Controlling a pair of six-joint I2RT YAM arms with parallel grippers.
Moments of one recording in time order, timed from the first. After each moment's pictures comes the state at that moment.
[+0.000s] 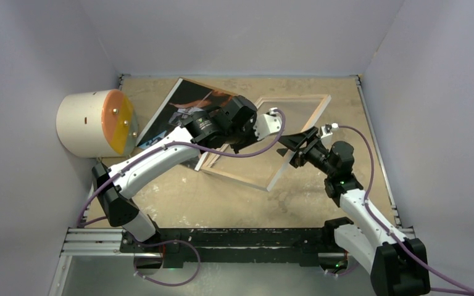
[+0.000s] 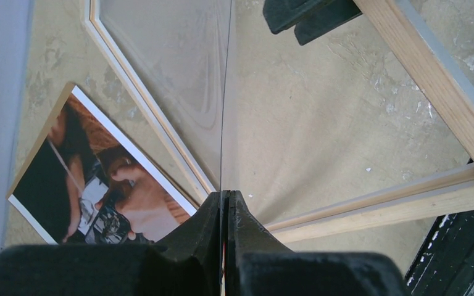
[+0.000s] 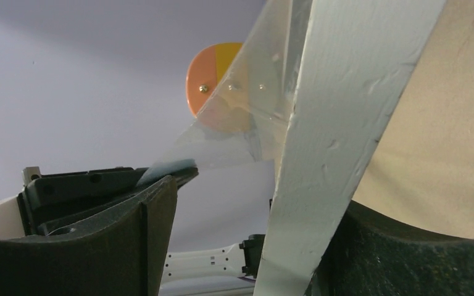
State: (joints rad) left arm -0.94 1.61 1.69 -0.88 -0.04 0.40; right arm 0.19 0.91 0.41 0.37 -0.58 1.42
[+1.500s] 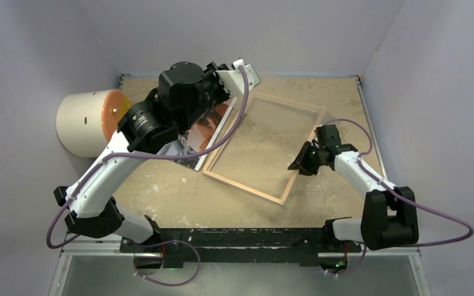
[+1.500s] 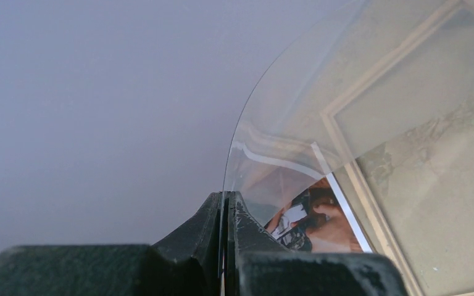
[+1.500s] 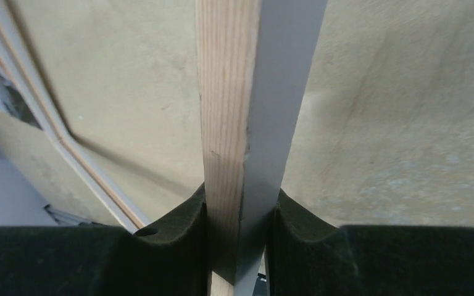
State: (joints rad) left arm -0.93 1.46 2.04 -0.78 -0.42 0.68; right arm 0.14 1.28 0.72 -0.52 -0.35 0.68
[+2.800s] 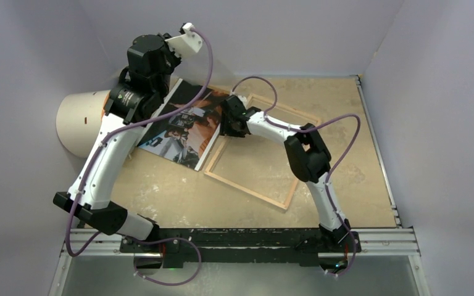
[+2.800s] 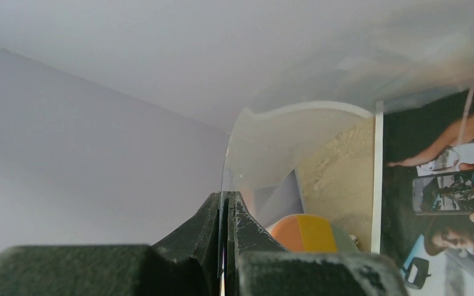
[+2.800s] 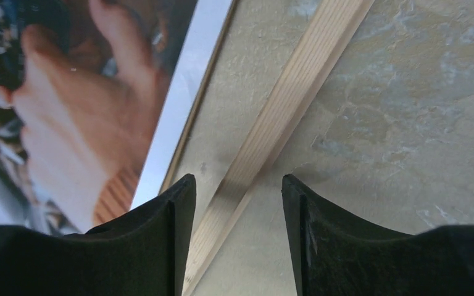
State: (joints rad) left arm -0.47 1.46 1.91 -0.59 -0.56 0.86; right arm 0.69 2.23 1.78 -0.49 0.16 0.69
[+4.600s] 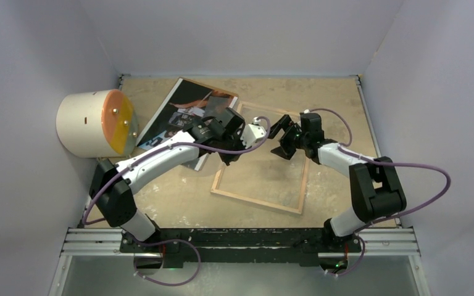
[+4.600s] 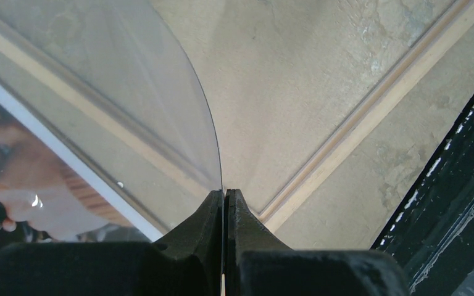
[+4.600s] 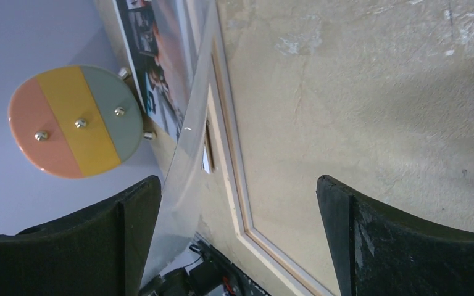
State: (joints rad) left arm -0.82 1.56 1.38 -0.77 0.13 0.27; right arm 0.26 1.53 0.78 0.07 -0.46 1.08
